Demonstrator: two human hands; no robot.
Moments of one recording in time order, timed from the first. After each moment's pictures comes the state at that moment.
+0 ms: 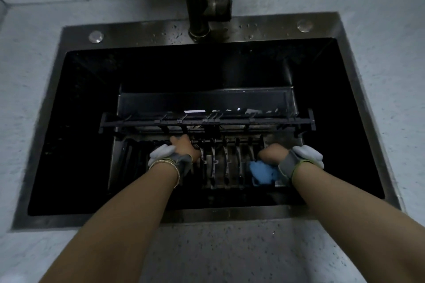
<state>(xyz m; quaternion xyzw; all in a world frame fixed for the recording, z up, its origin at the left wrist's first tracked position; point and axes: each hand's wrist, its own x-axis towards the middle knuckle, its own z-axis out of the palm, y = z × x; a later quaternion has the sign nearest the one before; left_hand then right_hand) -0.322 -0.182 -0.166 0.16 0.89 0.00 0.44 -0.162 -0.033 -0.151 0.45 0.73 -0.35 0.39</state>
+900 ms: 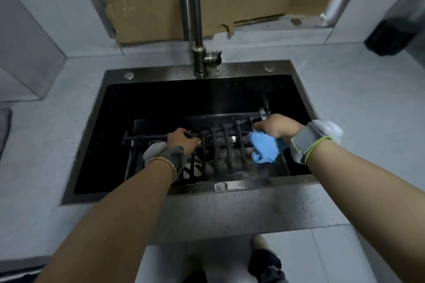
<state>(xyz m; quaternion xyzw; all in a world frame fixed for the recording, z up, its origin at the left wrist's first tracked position) -0.295 -0.224 -0.056 0.19 0.89 0.25 0.32 -0.138 -0.066 0.022 0.43 0.82 -0.33 0.17</state>
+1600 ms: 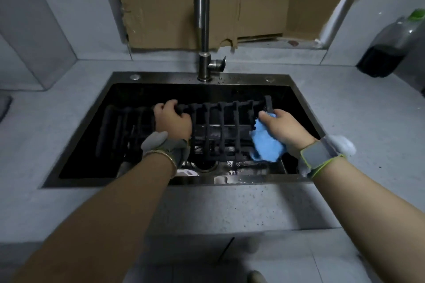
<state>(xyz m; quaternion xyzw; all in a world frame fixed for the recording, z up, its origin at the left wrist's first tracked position) -0.274 -0.241 -0.042 0.18 0.87 0.46 -0.01 -0.105 -0.103 -0.010 0.43 0.76 -0.45 -0.16</state>
